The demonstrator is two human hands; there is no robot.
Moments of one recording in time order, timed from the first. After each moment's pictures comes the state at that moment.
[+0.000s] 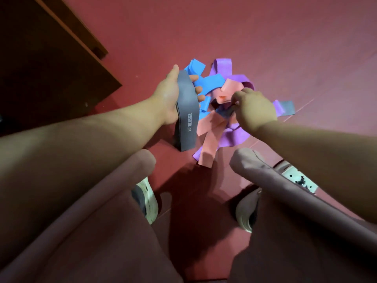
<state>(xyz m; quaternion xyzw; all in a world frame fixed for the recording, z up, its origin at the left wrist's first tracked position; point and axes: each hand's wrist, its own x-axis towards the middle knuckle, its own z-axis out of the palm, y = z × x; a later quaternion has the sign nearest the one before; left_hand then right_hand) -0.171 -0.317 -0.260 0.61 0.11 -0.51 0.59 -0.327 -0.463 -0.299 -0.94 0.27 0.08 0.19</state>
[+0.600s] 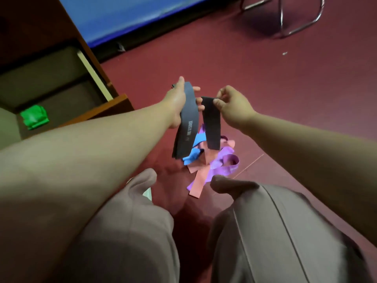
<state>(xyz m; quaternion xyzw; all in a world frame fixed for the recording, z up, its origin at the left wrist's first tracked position) -0.209 -0.339 -0.037 0.67 -0.01 -0.42 0.61 -0.320 -0.455 -0.057 -0.85 0.30 -0.12 0.42</state>
